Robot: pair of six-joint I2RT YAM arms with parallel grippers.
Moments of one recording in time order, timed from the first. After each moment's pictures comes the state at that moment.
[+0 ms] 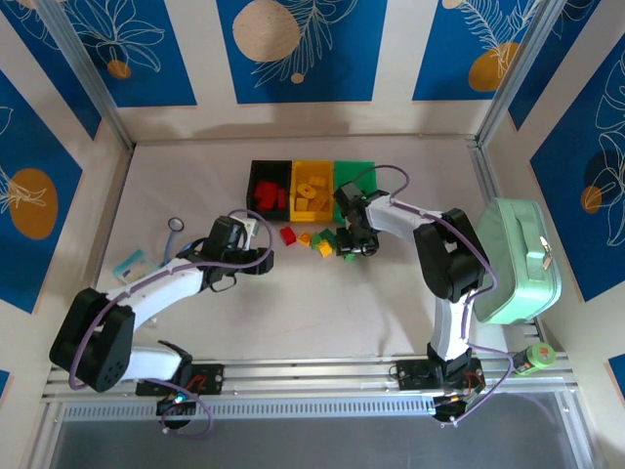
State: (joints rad) left arm -0.49 1.32 0.66 -0.21 0.11 -0.34; right arm 0.51 1.92 1.28 -0.80 -0.02 0.40
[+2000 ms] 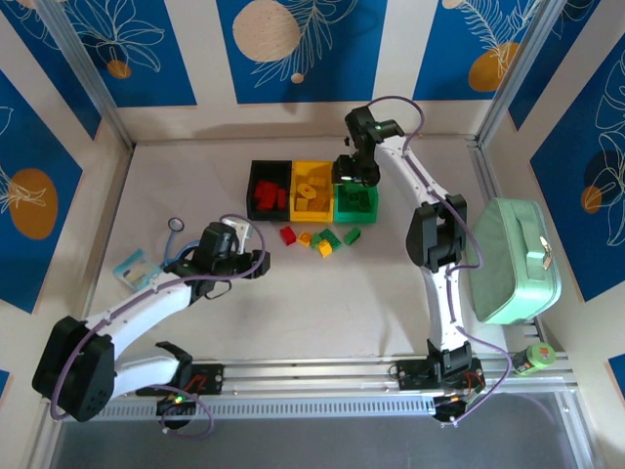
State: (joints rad) left arm -0.51 1.15 0.60 -0.22 0.10 -0.34; right arm 0.35 2.23 2.18 -1.18 -0.09 0.31
